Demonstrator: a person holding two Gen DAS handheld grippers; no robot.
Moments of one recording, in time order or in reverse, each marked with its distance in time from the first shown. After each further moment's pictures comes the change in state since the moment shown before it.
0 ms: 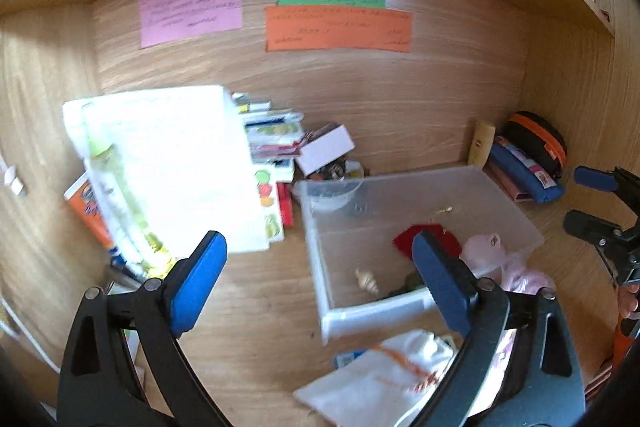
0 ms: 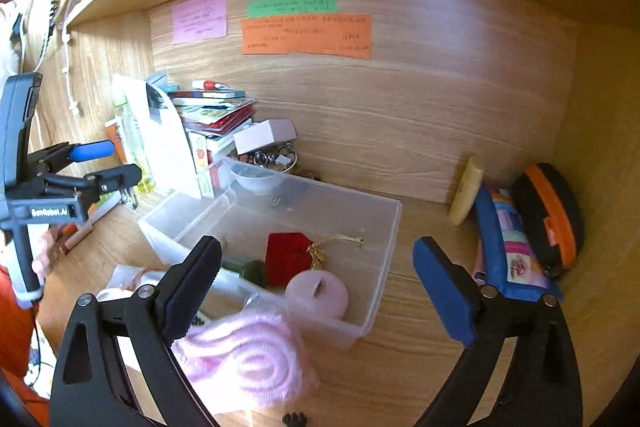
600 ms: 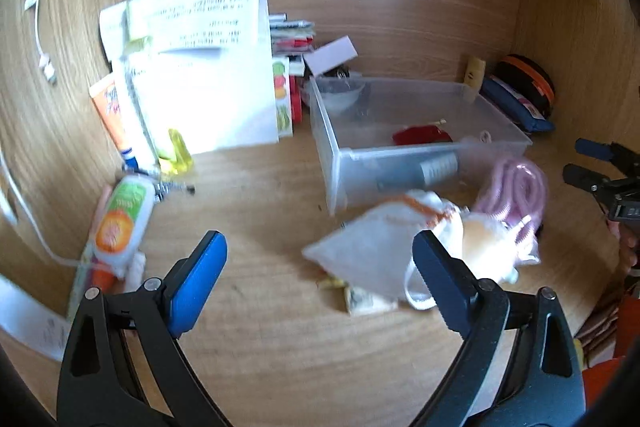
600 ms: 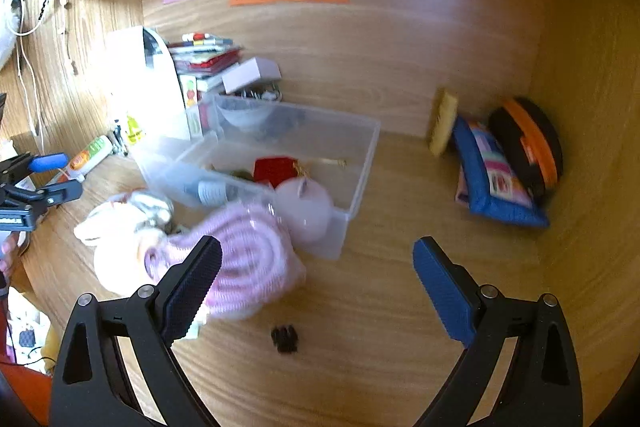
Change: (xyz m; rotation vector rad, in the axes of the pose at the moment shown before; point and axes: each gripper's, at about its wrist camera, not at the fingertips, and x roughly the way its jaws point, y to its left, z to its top) left arm -0.041 0.009 -0.086 -0.022 0.148 -0.018; right arm -0.020 -0.002 -0.062 0.039 0.121 -0.056
